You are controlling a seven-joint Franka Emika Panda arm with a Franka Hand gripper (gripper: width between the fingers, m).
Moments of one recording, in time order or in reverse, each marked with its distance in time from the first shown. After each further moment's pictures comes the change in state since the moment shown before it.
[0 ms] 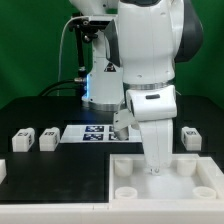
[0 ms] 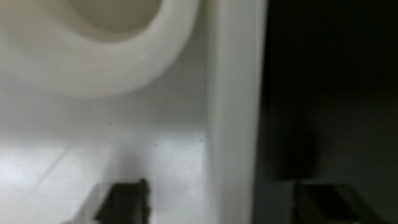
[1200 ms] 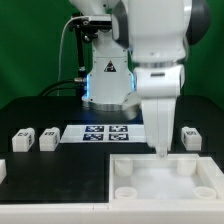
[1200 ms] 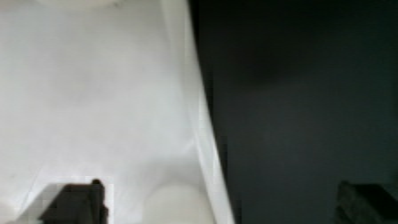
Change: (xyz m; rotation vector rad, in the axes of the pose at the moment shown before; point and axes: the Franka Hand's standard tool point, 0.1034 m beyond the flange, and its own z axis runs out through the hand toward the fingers) arm 0.030 -0.003 -0.045 -0.023 -0.024 0.256
